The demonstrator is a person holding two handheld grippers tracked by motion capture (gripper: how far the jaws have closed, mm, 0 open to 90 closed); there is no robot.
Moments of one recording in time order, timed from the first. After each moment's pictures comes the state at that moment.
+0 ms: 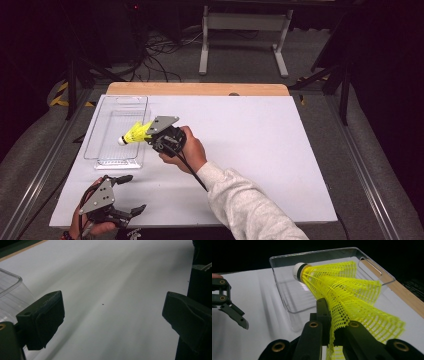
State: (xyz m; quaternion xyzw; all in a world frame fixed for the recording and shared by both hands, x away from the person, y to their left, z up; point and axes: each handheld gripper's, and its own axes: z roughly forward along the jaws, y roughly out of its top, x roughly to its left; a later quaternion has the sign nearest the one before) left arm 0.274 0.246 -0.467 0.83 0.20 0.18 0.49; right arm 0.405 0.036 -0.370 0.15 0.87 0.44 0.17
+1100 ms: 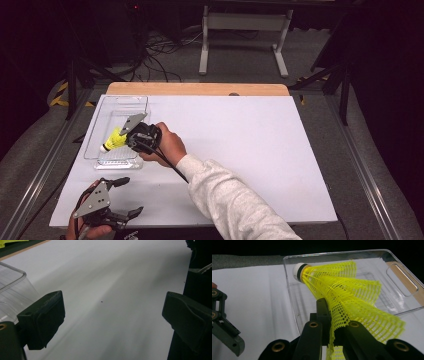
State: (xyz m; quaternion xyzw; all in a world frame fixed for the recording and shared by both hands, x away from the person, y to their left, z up) left arm 0.266 0.252 -0.468 0.82 0.21 0.18 0.50; right arm 0.418 0.095 -0.373 0.09 0.91 0.39 0.14
